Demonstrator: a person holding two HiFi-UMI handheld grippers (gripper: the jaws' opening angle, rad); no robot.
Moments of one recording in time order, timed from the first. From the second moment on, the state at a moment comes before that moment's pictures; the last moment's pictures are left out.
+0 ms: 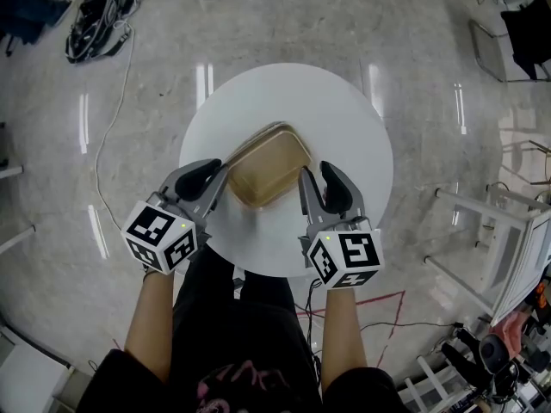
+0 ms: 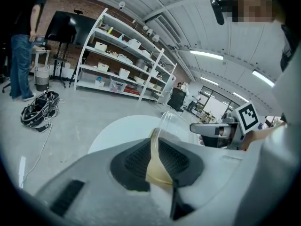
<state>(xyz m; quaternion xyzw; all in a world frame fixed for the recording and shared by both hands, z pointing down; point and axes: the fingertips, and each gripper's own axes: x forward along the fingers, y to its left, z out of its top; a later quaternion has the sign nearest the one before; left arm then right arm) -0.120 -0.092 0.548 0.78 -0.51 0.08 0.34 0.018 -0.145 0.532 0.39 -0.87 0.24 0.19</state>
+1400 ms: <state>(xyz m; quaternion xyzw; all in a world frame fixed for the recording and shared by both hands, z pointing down) -0.101 -0.090 0.458 0.80 -0.53 0.06 0.27 0.040 -0.141 0.435 0.40 -0.89 0.19 0.13</state>
